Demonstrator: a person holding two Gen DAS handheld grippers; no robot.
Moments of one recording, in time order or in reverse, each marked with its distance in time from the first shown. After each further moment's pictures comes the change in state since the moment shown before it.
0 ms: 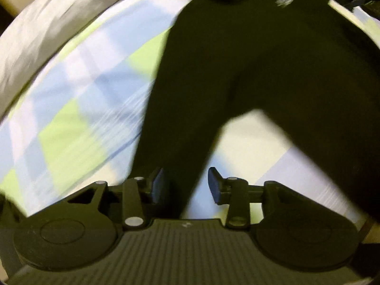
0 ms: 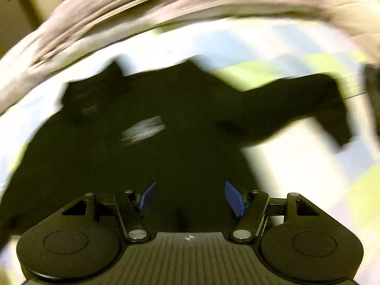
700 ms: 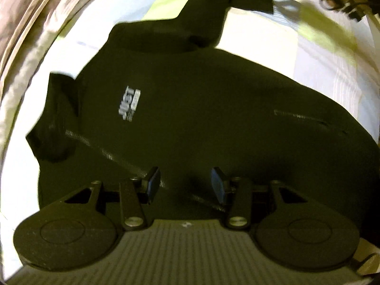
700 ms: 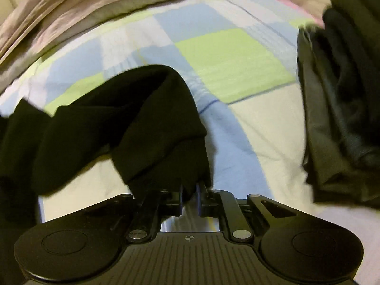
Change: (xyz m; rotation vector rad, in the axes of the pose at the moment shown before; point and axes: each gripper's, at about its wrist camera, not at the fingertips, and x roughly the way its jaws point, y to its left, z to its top) left arm 0.045 -0.280 0.270 0.424 -0.007 -0.108; right arm 0.052 -0.261 0.054 0.033 0.011 -0.034
